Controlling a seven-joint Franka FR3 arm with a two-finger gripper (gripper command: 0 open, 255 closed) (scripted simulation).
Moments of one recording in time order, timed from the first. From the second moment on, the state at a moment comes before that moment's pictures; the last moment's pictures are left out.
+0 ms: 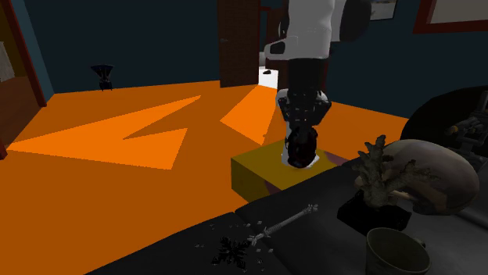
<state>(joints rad) 0.27 0.04 0.39 -1.77 -0.01 1.98 0.76</state>
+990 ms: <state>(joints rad) 0.62 0.55 0.46 -1.03 -0.28 1.71 1.11</state>
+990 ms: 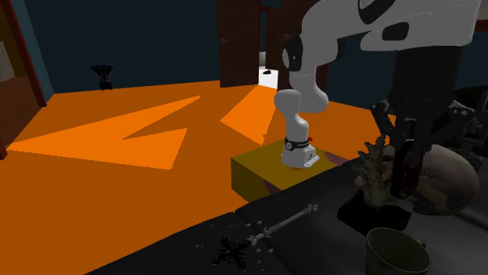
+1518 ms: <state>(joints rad) 0.66 0.61 0.45 -1.02 -0.31 1.75 1.15</state>
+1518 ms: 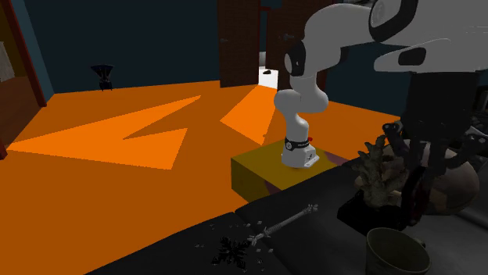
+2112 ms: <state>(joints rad) 0.62 0.58 0.45 -1.19 -0.31 1.89 1.16</state>
